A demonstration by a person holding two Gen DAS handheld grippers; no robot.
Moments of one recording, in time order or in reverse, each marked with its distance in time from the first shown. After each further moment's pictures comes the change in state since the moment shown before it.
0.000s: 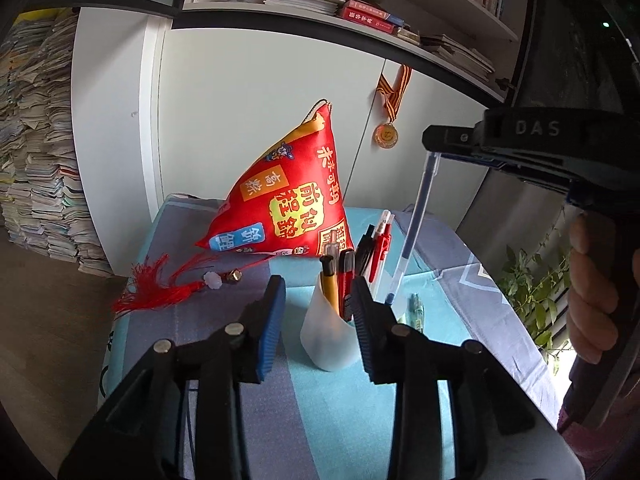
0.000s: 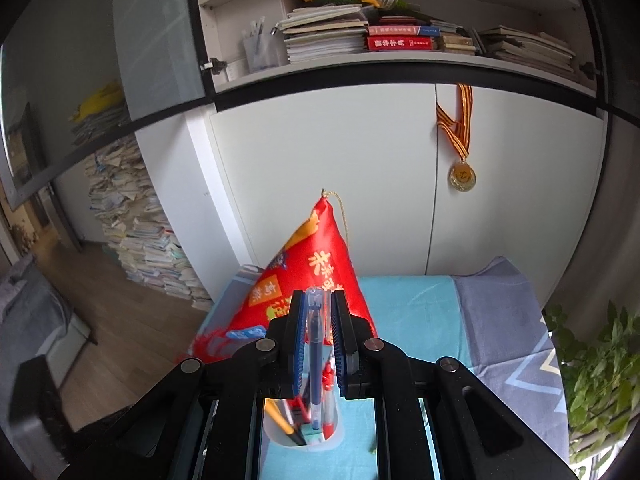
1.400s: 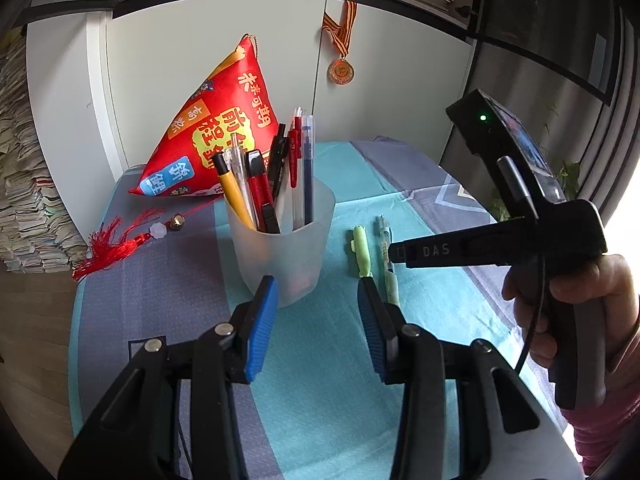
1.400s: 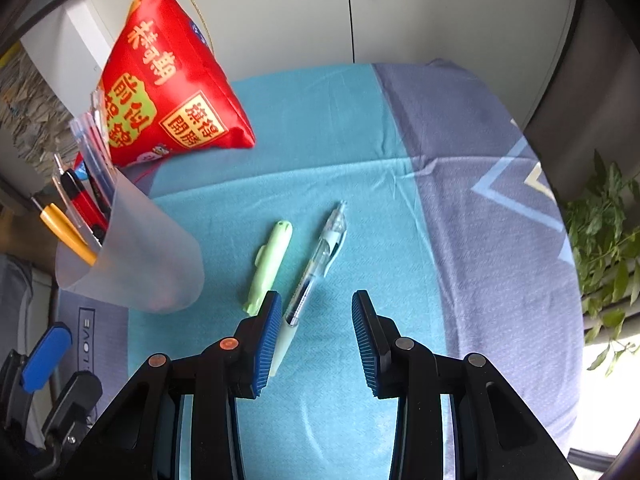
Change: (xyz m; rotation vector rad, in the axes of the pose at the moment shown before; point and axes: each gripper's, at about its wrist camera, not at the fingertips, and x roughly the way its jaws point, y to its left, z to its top) left arm 0.026 -0.056 -0.052 0.156 0.146 -0.023; right arm 0.070 -0.099 -0.126 0.160 0.520 -0.145
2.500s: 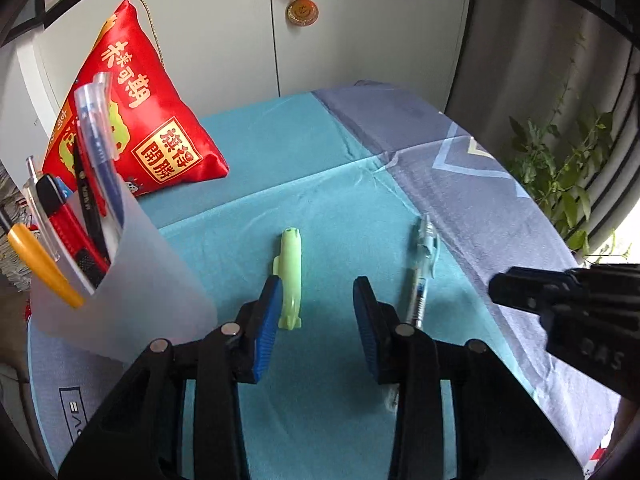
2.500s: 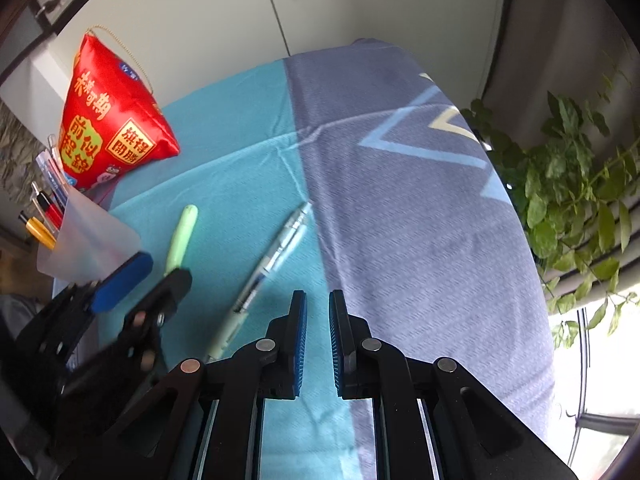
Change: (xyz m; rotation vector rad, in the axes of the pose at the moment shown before) left arm 0.124 -0.075 0.029 0.098 0.182 0.085; right arm -0.014 -0.082 -0.028 0.154 -0.016 -0.010
